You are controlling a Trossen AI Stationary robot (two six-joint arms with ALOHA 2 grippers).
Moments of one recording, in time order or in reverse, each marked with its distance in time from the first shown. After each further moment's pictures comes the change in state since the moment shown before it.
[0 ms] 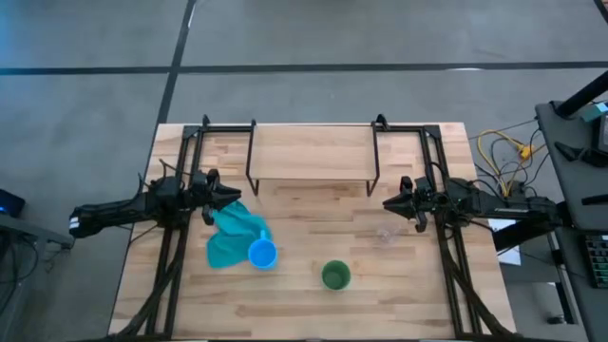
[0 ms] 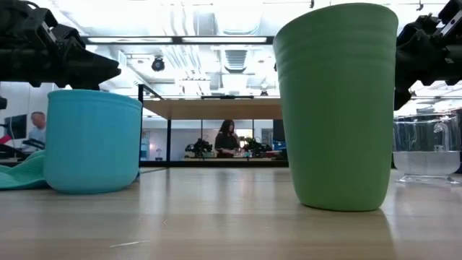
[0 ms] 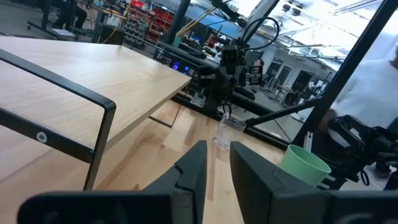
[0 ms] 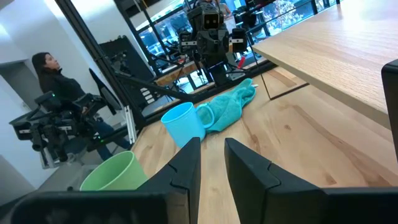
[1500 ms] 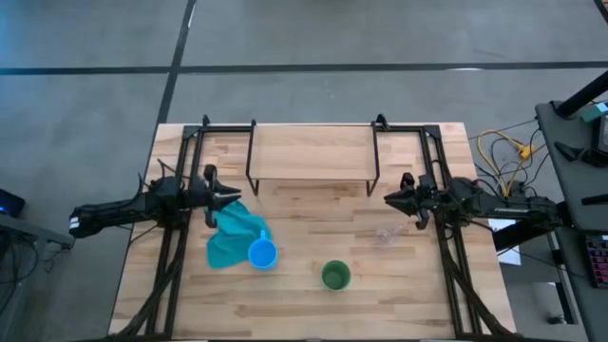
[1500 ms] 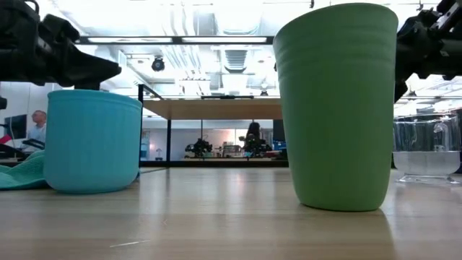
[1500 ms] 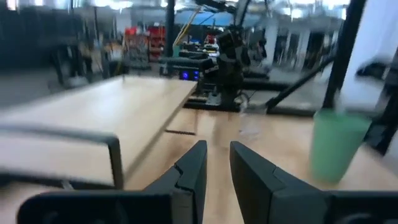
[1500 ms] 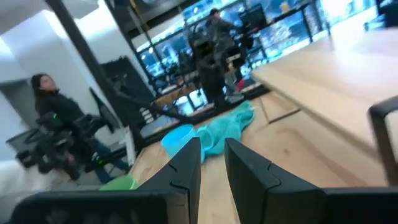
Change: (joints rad) left arm 0.000 0.000 0.000 0.000 -0.002 0.423; right arm 0.000 0.001 0.000 0.098 0.049 0.003
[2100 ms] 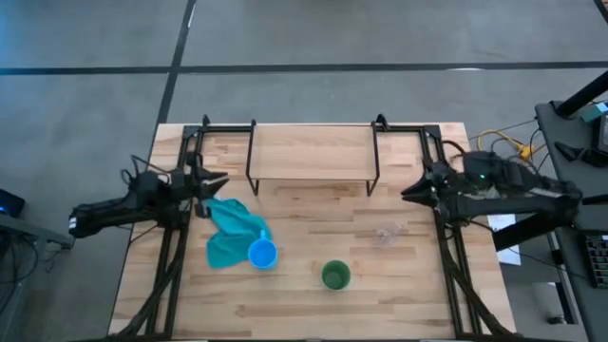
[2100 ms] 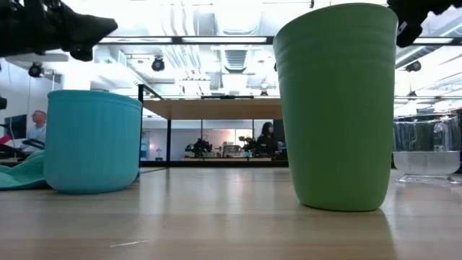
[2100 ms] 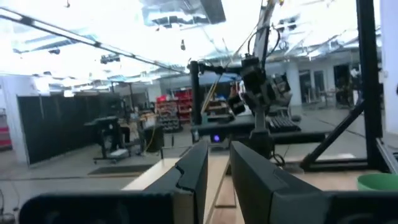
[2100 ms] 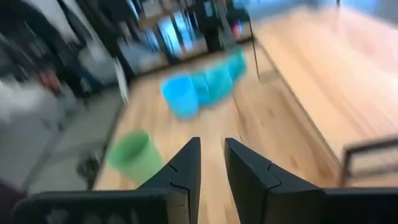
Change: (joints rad) left arm 0.000 0.011 0.124 0.145 -0.091 0.128; right arm 0.000 0.365 0.724 -0.833 -0.076 -0.191
